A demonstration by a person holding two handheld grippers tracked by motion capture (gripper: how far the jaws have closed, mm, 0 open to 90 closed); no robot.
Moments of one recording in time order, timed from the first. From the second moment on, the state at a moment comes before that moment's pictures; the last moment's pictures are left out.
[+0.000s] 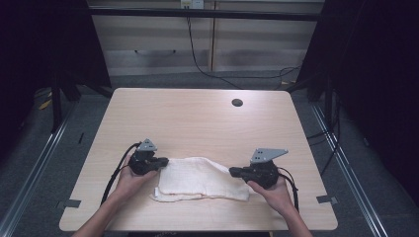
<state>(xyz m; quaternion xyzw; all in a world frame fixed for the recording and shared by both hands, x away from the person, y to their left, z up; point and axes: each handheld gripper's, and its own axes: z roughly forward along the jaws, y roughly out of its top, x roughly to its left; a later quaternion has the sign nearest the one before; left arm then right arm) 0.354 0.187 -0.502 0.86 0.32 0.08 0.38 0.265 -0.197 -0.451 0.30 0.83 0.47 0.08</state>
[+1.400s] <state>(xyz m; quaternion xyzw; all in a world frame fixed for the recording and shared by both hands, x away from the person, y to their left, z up) 0.352 0.193 -0.473 0.82 0.33 0.10 0.45 0.268 -0.183 -0.499 0.31 0.87 0.39 0.00</state>
